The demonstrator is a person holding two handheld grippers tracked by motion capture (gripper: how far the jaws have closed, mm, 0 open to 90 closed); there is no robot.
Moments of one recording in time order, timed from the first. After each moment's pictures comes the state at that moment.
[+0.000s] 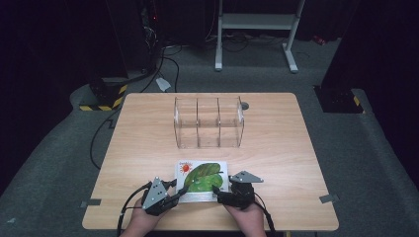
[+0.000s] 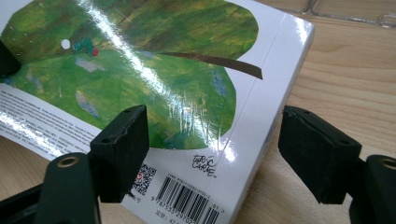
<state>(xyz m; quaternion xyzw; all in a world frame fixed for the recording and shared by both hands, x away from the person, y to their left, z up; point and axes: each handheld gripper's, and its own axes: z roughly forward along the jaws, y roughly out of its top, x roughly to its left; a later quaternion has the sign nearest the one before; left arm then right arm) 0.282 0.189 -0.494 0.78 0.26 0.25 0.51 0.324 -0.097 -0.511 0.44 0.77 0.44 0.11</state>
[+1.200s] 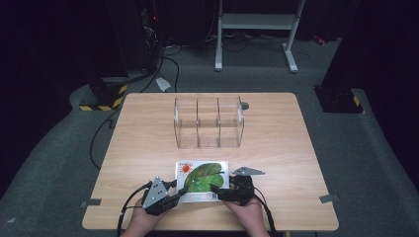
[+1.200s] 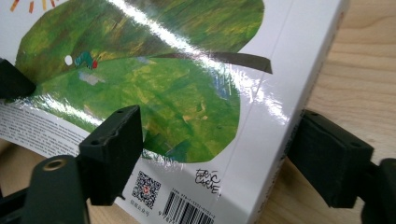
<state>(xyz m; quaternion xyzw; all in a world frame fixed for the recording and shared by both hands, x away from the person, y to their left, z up) 0.285 0.188 -0.496 0.78 0.28 0.23 0.51 0.341 -0.102 -0.517 0.46 0.76 0.45 0.03</state>
